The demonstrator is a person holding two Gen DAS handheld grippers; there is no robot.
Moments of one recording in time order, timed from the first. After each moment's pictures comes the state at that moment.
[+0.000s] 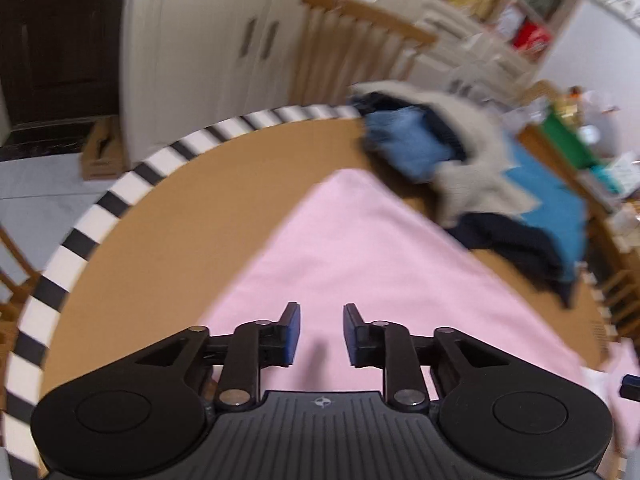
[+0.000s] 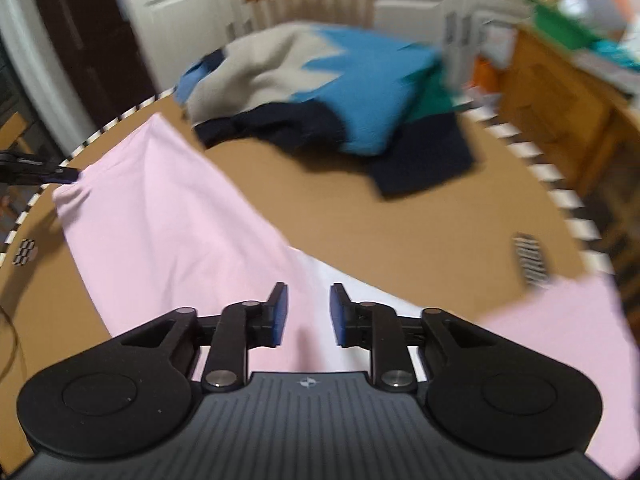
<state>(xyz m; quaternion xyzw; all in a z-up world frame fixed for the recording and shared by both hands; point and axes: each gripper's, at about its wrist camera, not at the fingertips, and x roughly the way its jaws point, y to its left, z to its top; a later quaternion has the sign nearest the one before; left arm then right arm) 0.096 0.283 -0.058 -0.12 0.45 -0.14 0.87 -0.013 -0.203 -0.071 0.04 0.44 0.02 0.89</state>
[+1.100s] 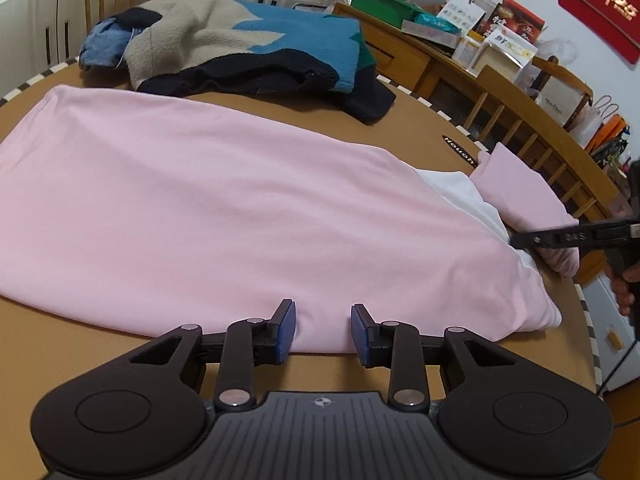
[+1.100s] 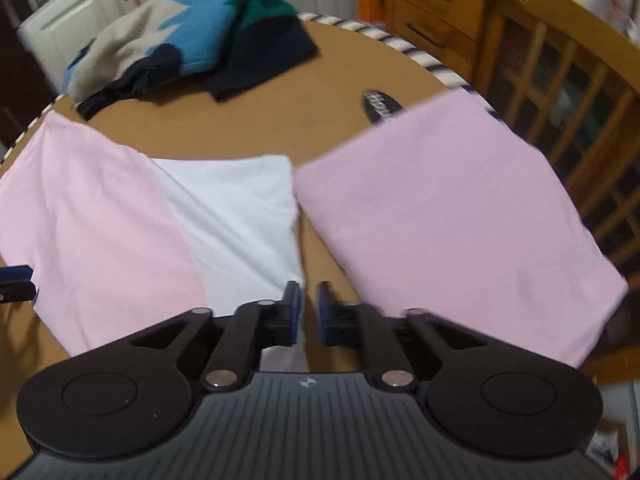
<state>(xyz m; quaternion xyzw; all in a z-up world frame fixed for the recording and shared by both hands) -0.033 0.098 -0.096 0.01 0.47 -0.33 0.82 -0.079 -0.271 -0.119 0.15 0.49 -0.09 0.86</state>
